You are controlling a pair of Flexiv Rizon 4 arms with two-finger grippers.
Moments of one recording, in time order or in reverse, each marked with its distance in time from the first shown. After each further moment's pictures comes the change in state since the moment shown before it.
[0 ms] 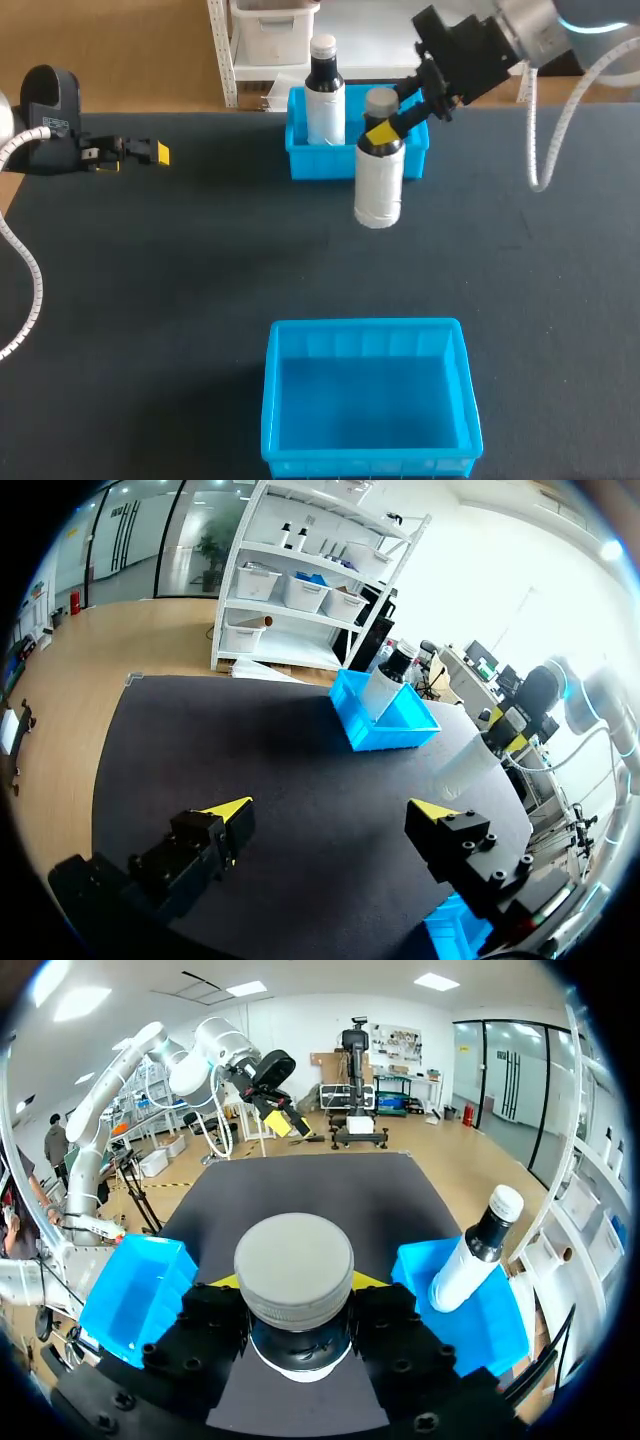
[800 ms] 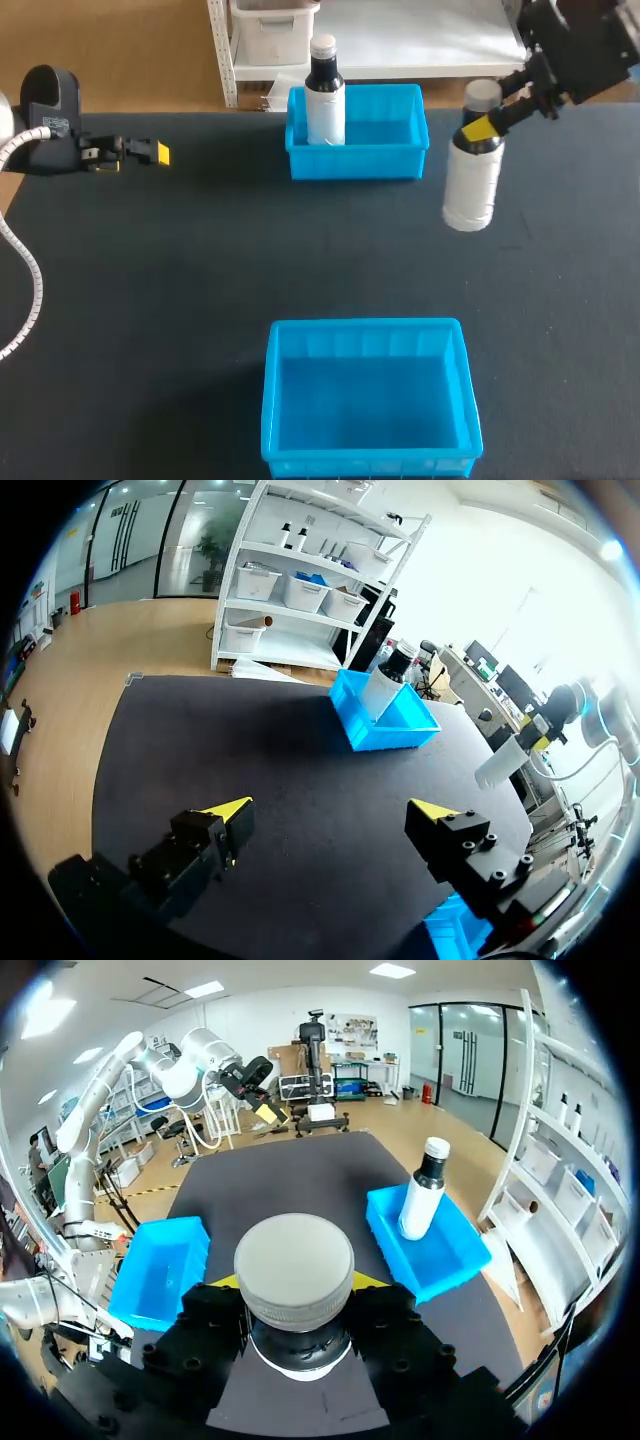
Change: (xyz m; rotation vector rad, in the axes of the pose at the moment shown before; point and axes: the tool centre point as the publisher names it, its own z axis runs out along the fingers) left arm 0.000 0.000 0.000 0.000 0.000 0.000; right arm 0.044 0.038 -0.105 0.164 0.038 0.128
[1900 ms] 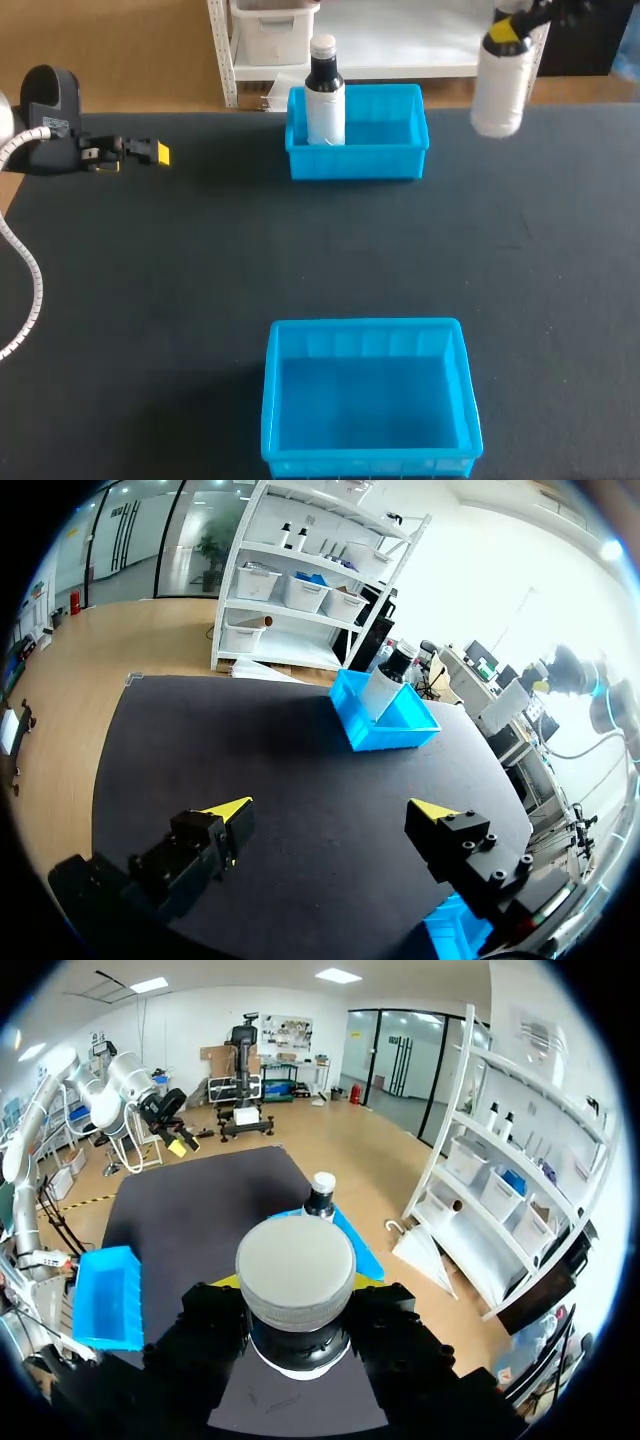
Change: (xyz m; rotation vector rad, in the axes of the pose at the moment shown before) left arm 0.000 0.000 0.000 0.000 0.000 0.000; right arm -0.064 -0.090 -0.059 0.321 0.008 0.034
